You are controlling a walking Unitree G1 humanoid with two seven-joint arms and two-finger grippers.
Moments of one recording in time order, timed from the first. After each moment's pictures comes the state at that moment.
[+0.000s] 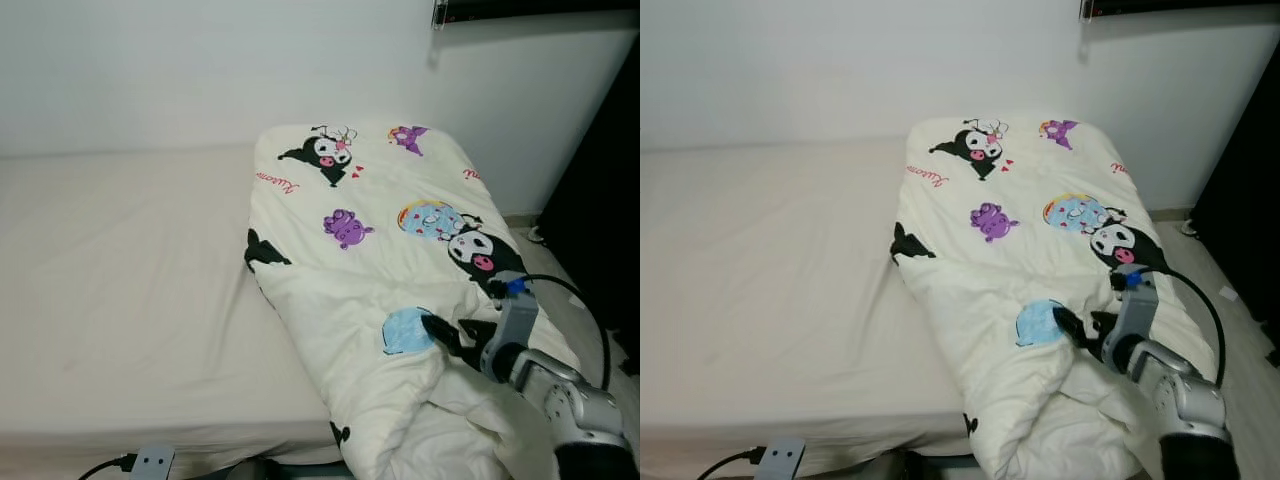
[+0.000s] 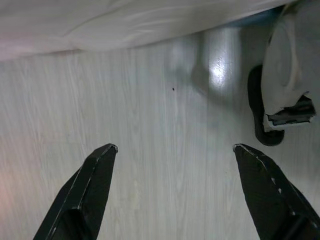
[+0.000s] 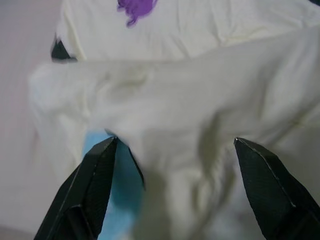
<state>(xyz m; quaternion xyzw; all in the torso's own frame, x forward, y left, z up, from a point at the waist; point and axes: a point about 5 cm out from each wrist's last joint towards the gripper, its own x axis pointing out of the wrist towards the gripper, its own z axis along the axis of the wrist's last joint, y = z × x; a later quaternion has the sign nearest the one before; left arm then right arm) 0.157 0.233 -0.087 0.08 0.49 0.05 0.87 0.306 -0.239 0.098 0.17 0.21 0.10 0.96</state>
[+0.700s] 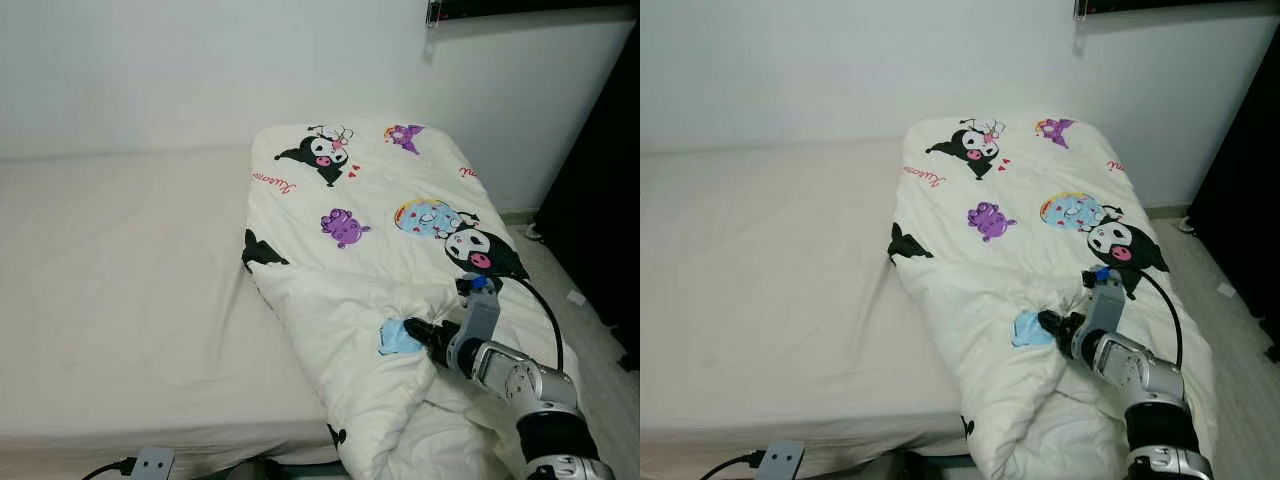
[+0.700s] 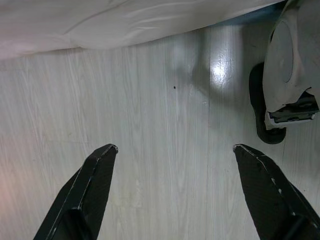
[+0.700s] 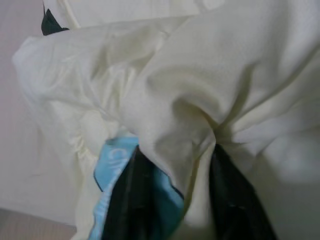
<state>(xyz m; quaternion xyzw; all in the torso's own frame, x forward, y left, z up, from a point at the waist) 0.155 0.233 -0.088 0.08 0.49 0.05 0.86 0.317 -0.218 0.079 0.20 0.28 0.10 0.93</state>
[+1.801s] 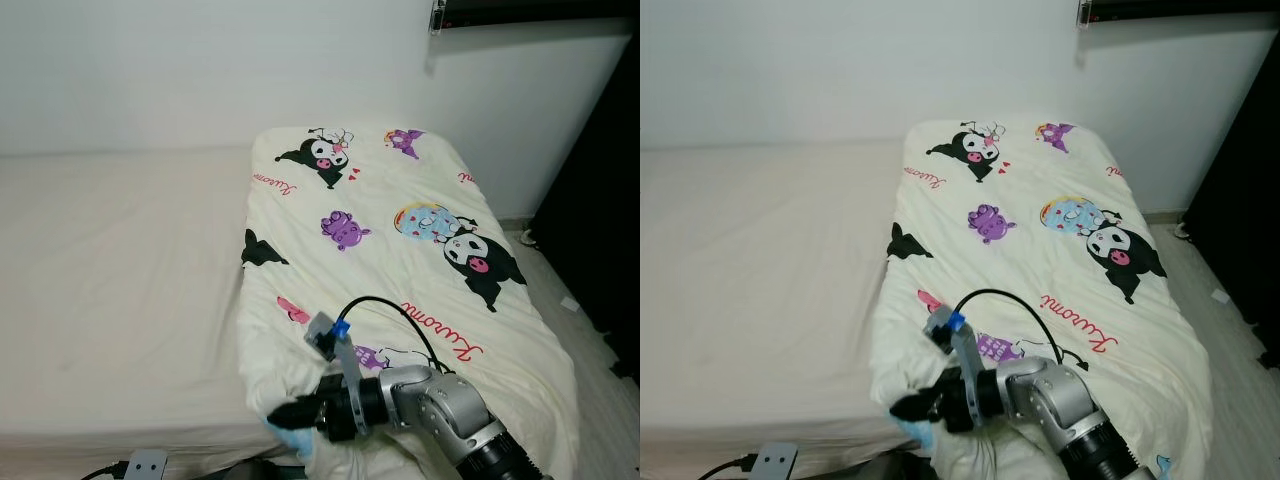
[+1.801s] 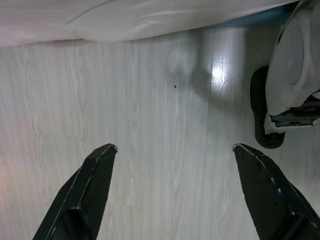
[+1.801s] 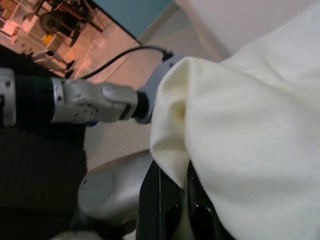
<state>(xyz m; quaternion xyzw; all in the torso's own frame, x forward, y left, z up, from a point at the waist) 0.150 0.238 -0.089 0.07 0.50 0.08 0.86 0.245 -0.064 0.083 0.09 0.35 0.62 0.70</state>
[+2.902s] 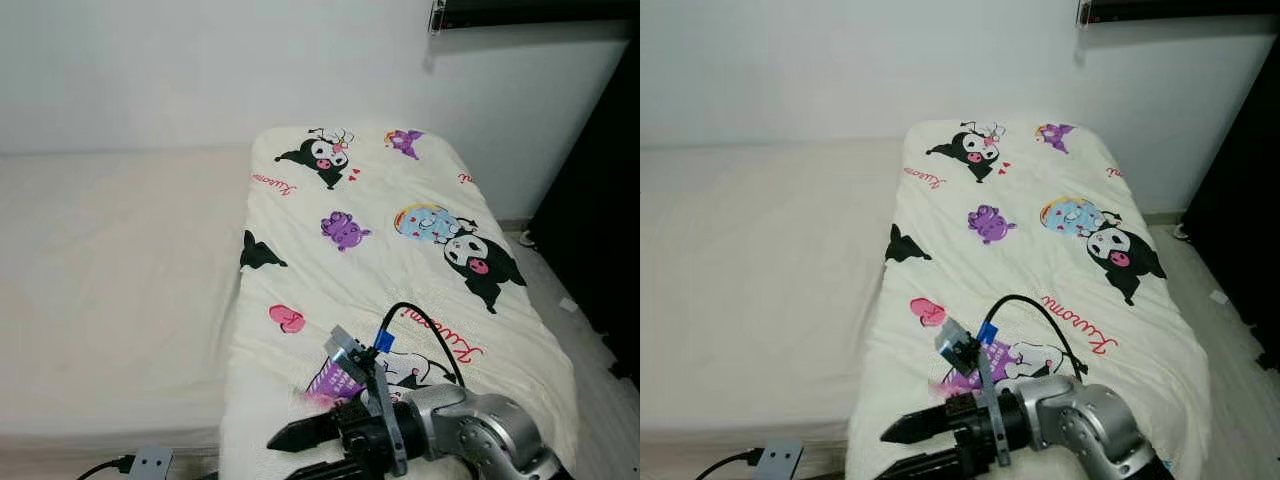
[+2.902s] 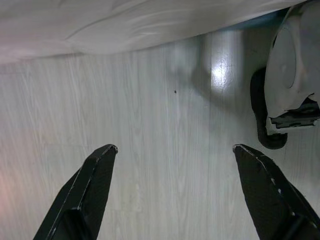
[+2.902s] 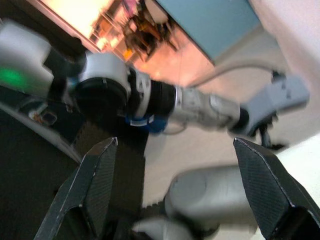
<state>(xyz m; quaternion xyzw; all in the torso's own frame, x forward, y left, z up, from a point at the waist) 0.157 0.235 -0.087 0.09 0.49 0.06 0.86 0.199 -0.090 0.122 0.16 0.33 0.71 0.61</state>
